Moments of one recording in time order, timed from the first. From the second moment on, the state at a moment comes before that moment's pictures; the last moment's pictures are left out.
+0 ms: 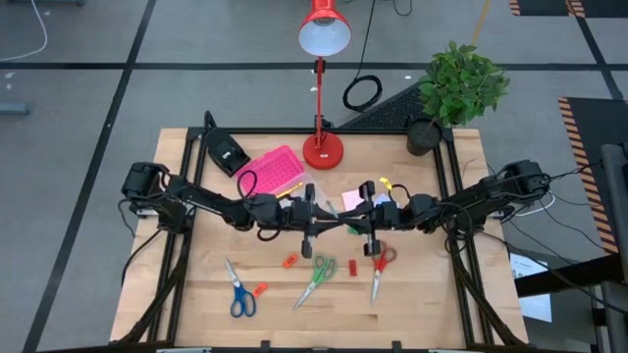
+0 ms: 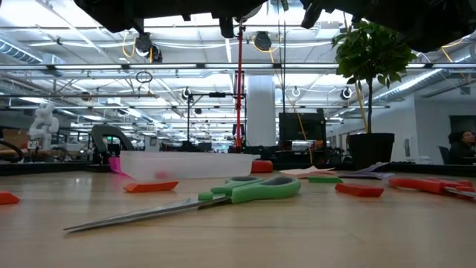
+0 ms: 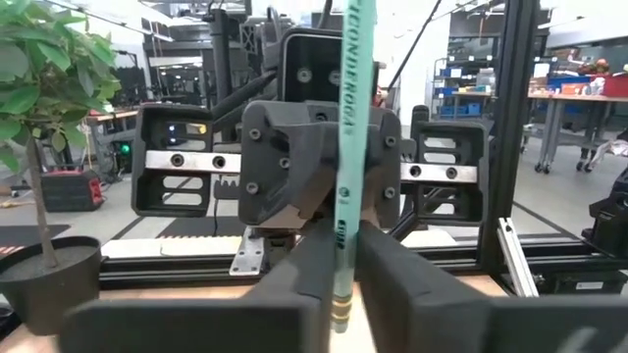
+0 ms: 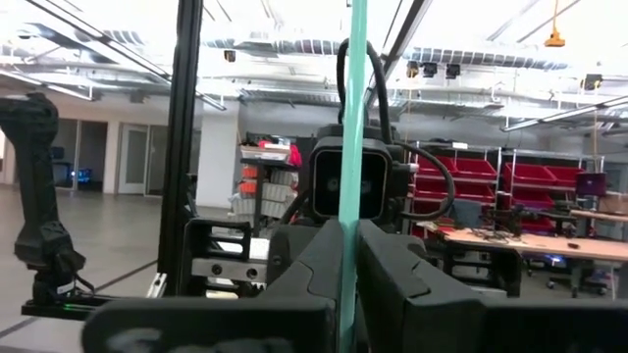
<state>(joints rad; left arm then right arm) -0.16 1.69 0.91 0.90 -0.06 0.04 0.18 1.46 0.51 1.31 0.10 -0.11</state>
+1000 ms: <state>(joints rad) -0.14 1.17 0.99 -0.43 -0.36 -0.16 0.20 1.13 0.51 0.58 0.39 -0.11</state>
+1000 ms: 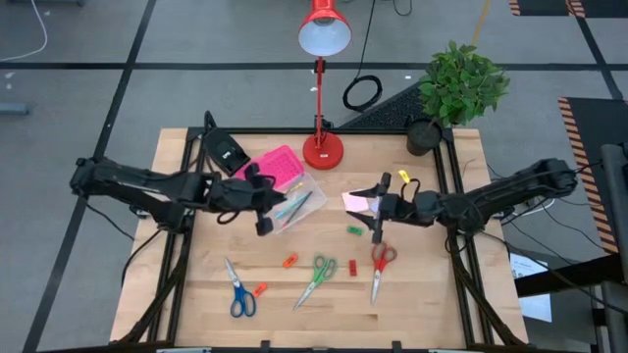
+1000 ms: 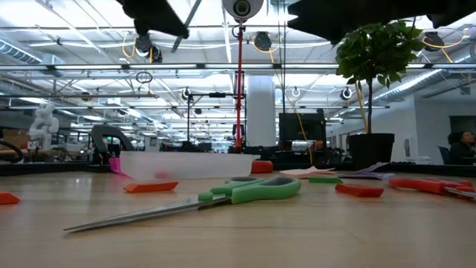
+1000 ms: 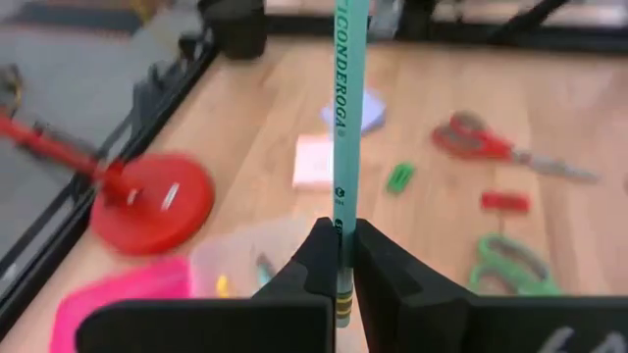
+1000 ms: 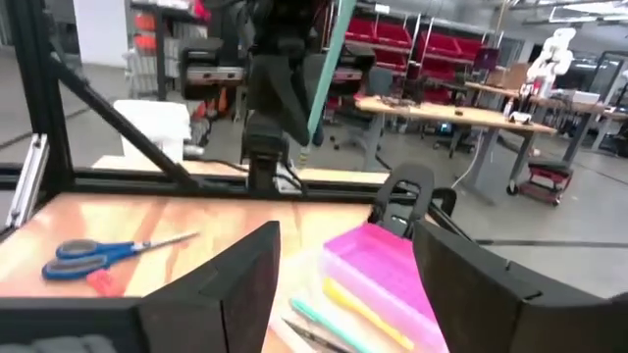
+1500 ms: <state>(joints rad) 0.01 1.46 1.10 -0.61 -0.20 -0.28 0.20 1.04 0.51 0.38 0.39 -0.18</state>
